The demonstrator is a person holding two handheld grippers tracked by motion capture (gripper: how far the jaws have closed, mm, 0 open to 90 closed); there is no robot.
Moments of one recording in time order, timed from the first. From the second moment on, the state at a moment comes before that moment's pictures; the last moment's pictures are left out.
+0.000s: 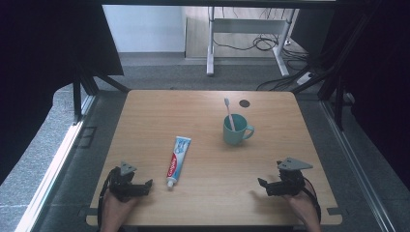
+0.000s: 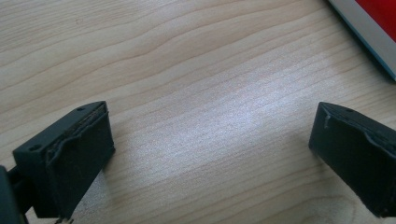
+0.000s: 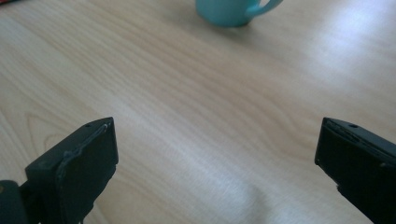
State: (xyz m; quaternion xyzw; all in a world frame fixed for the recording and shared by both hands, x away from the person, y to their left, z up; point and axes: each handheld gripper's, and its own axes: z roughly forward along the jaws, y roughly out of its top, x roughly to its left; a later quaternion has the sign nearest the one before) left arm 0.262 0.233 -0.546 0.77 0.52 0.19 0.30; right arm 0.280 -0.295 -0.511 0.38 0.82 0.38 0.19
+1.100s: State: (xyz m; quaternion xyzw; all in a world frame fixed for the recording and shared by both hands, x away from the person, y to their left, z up) left arm 0.263 0.233 -0.546 0.78 0.52 0.18 0.30; right arm 0.279 -0.295 -0.543 0.40 0.84 0.34 0.16
